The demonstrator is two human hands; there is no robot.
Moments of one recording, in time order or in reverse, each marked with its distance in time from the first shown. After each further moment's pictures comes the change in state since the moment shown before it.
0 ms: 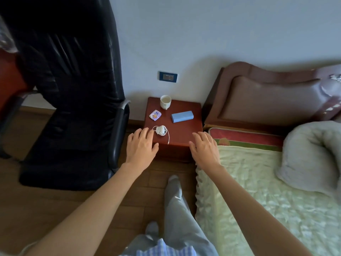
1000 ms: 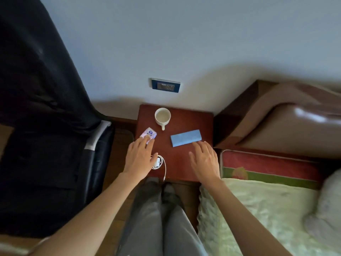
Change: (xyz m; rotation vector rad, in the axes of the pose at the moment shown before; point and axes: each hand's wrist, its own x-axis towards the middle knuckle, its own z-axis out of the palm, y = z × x) left_hand 0.301 -0.028 0.146 0.012 -0.291 -0.021; right_hand 0.290 0.083 0.135 0.036 -0.146 0.020
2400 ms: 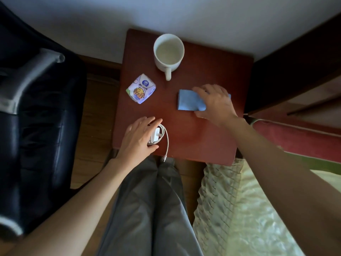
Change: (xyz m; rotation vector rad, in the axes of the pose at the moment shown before) left_hand 0.028 -0.043 0.221 -0.249 -0.133 0.094; right_hand 0.127 0.079 0.189 -0.148 -0.261 -0.341
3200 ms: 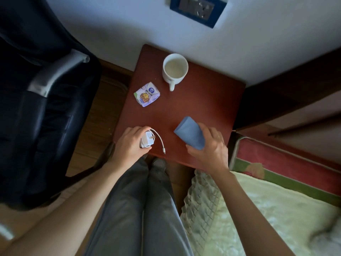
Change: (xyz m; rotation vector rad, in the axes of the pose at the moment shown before) left_hand -0.035 0.018 -0.017 -0.212 0.227 -0.176; right_hand -0.105 -0.049 -0.027 0.261 0.198 0.206
